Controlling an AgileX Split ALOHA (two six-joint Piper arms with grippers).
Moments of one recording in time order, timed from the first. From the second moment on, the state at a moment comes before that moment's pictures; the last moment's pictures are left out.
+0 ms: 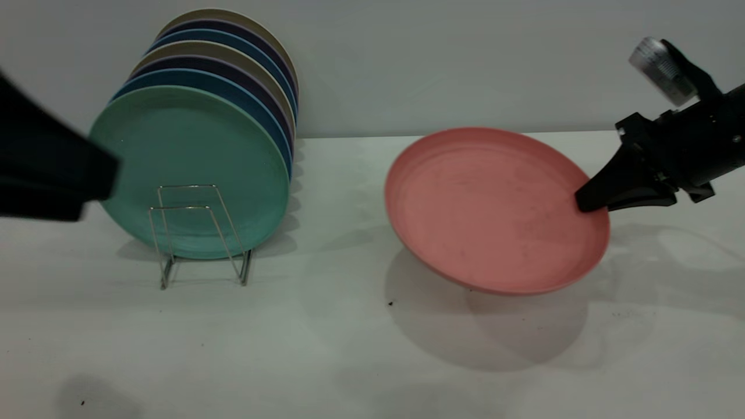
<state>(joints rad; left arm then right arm) -0.02 1.20 -0.52 -1.12 0.72 0.92 -0.10 2.19 -1.19 1.24 0.81 -1.25</state>
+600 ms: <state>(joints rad) -0.02 1.67 -0.52 -1.69 0.69 1.51 0.06 2.19 -1.19 1.26 0.85 -1.25</state>
